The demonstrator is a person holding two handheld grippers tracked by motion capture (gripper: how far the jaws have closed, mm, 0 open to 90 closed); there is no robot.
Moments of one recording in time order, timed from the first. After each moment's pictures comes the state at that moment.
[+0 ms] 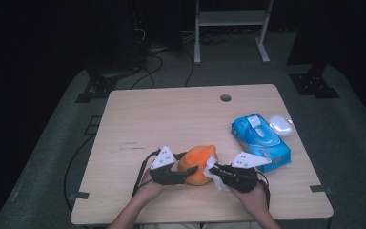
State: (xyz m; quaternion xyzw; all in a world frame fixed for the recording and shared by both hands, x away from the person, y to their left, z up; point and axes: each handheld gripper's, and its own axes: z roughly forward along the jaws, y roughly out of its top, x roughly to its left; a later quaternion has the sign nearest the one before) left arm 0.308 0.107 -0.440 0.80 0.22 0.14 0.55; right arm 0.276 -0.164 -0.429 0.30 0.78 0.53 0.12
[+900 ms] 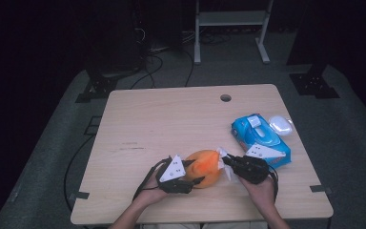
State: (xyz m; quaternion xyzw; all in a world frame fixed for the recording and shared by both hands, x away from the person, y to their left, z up) left arm 0.289 0.088 -0.440 0.83 0.11 0.16 0.52; right arm 0.295 -0.196 -0.430 0.37 0.74 0.55 0.13
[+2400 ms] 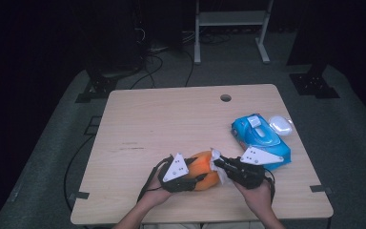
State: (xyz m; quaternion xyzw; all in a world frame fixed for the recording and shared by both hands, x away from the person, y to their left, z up) left arm 0.283 0.078 -0.426 0.82 0.14 0.19 0.52; right arm 0.271 -0.174 -0.402 0.30 0.75 0.57 0.16
